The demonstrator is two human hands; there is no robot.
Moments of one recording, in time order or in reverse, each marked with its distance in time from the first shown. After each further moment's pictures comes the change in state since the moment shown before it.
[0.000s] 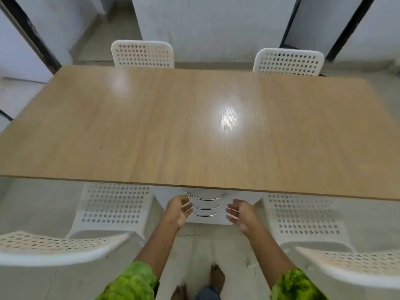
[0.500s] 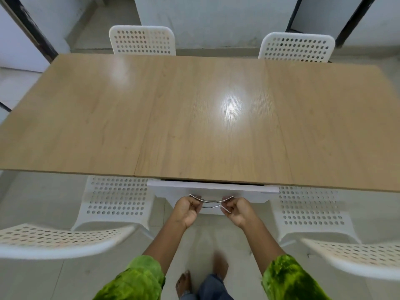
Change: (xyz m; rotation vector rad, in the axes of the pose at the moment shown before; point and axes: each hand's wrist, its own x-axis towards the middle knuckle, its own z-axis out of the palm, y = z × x) left_hand 0.004 -0.017 -0.002 -0.148 -0.013 -0.139; right_hand 0.005 0.019 0.019 0.106 -0.002 0.118
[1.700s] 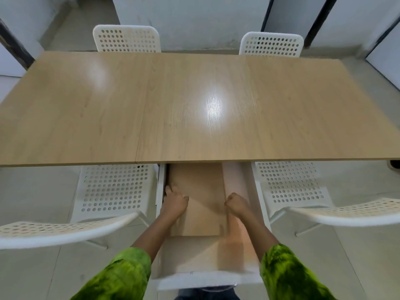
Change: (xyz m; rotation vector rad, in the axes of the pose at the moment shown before) left_hand -0.025 -0.004 -0.060 1.594 0.128 0.475; right_hand -0.027 0.052 -0.025 -1.246 0.174 -0.316
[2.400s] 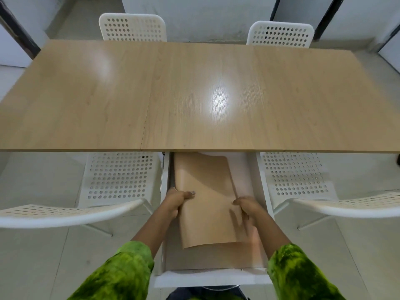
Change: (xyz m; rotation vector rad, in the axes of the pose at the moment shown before) left_hand -0.015 -0.019 0.001 -0.899 -0.164 -0.262; right_hand -0.022 0.031 0.000 0.513 -0.097 0.167
